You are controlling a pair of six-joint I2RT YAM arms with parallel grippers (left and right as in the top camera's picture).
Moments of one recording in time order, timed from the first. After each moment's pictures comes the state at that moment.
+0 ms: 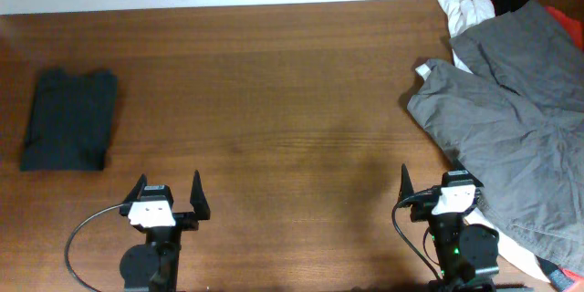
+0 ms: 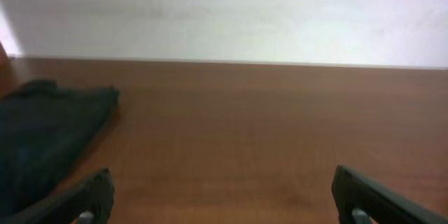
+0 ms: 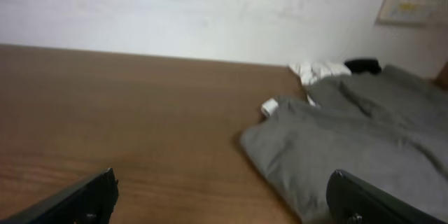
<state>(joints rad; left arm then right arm) -0.01 0.02 0.04 -0.15 -0.03 -0.05 0.08 0.04 0.06 -0.16 0.04 -0.04</state>
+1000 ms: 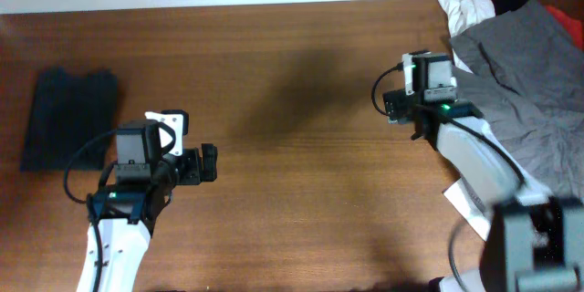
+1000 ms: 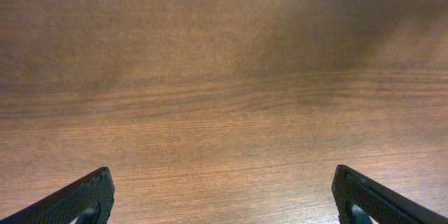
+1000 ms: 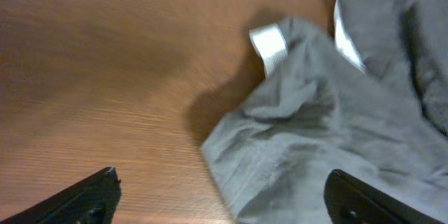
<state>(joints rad) -0.01 1.12 0.79 -0.59 0.16 -0.05 0.08 1.67 1.06 -0.33 0.25 -0.15</state>
